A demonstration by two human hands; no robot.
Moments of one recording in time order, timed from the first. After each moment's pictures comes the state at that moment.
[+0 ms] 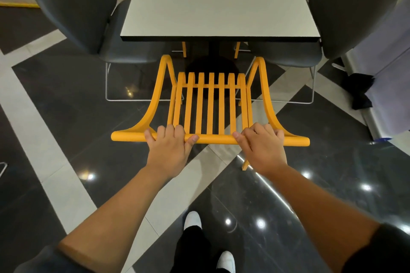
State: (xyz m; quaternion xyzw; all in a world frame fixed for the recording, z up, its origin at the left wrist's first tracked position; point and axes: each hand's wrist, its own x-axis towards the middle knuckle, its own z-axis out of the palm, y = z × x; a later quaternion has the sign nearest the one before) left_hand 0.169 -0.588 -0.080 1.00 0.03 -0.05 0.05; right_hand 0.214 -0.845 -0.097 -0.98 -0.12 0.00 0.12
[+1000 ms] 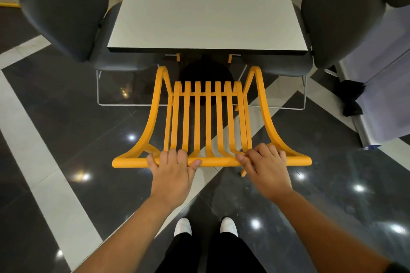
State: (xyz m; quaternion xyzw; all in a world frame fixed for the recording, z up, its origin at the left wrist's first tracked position) left_hand 0.162 -0.648 -0.092 1.00 0.05 0.00 0.03; right_hand 0.216 -0.908 -0.101 -0.98 -0.12 0.00 0.15
